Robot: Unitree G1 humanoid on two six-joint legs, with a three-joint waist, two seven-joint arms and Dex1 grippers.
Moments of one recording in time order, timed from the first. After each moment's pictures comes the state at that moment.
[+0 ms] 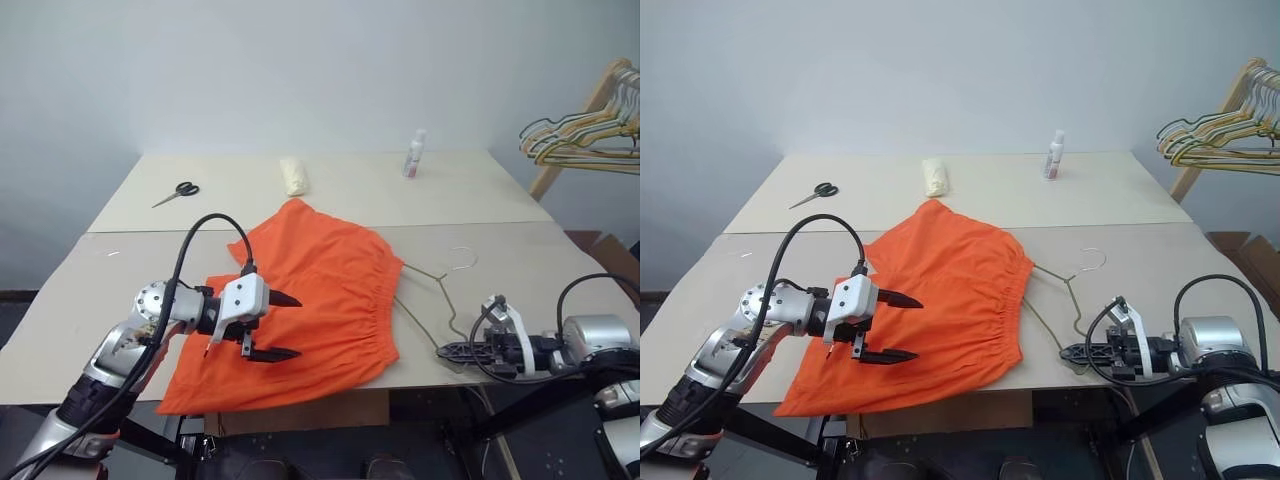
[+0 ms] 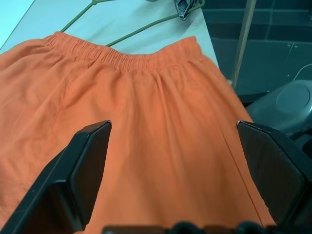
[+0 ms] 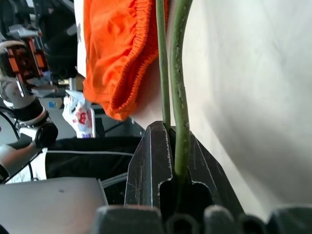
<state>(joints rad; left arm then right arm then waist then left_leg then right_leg) -0.31 0.74 -0.21 -0.21 -0.31 0.27 -1.23 -0.50 -0.85 0.21 0.66 0.57 1.23 1.48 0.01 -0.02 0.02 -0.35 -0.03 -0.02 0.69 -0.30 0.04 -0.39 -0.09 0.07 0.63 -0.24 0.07</state>
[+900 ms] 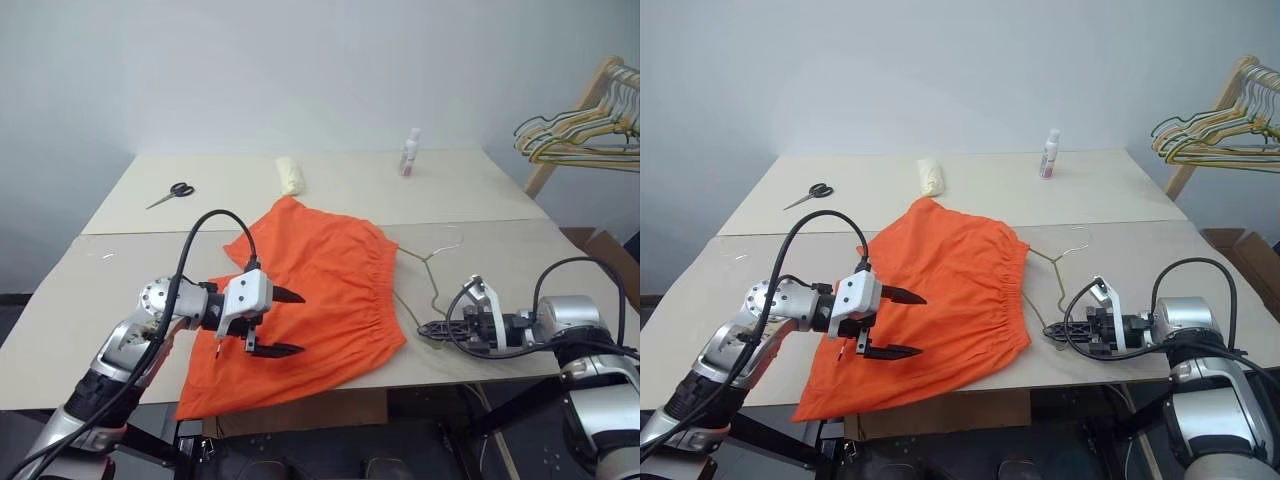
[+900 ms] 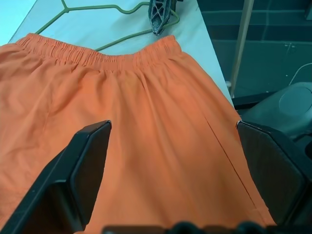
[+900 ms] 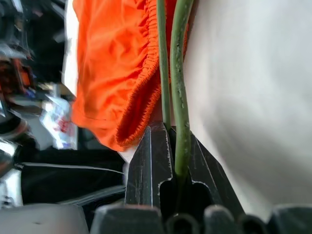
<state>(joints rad) -0.34 0.71 -0.21 -0.18 -0.29 0.26 -1.22 -0.57 -0.73 0.14 0.64 0.44 1.11 1.36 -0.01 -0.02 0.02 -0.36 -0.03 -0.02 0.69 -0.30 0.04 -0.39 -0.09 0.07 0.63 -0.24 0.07</state>
